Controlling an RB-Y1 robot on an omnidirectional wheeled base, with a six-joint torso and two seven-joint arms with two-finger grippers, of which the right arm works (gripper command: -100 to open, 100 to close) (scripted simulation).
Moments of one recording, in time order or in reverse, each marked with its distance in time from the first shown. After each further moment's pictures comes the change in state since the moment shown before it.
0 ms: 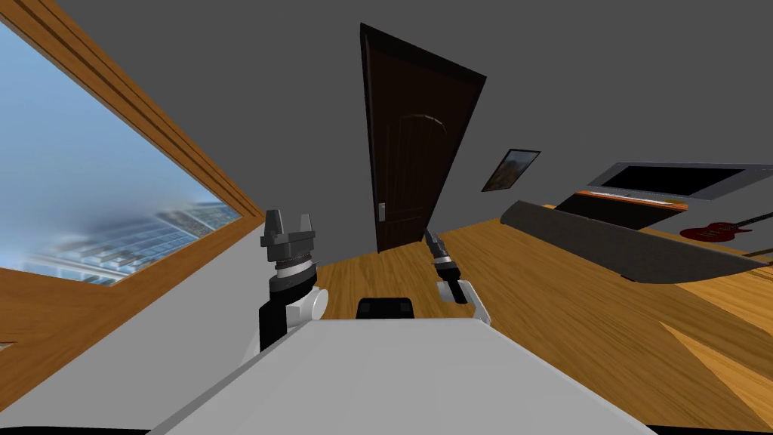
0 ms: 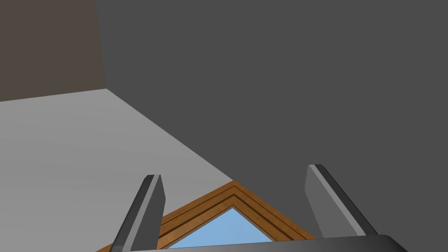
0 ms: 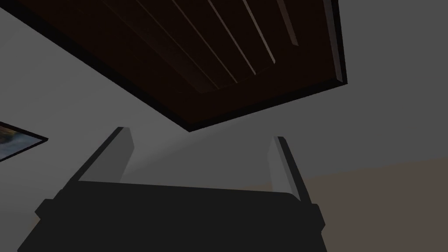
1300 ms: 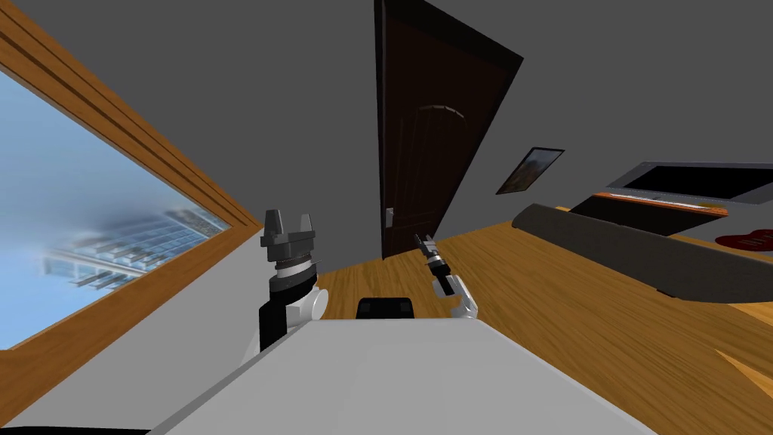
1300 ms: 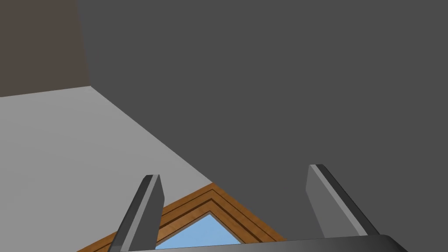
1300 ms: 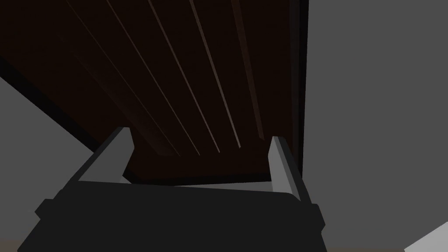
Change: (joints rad) arm -0.110 0.013 -0.024 0.213 0.250 -0.013 0.111
